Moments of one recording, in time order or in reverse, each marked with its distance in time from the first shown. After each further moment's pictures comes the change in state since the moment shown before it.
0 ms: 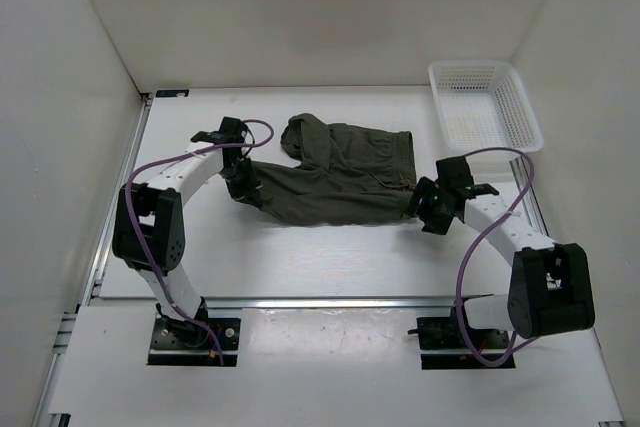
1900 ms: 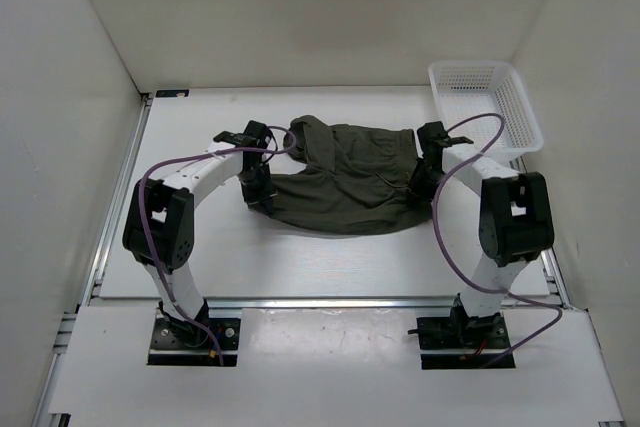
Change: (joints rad) left arm -0.137 0.042 0.045 -0.062 -0.079 0.008; right arm 0.011 0.475 0.406 -0.201 0.108 -0.003
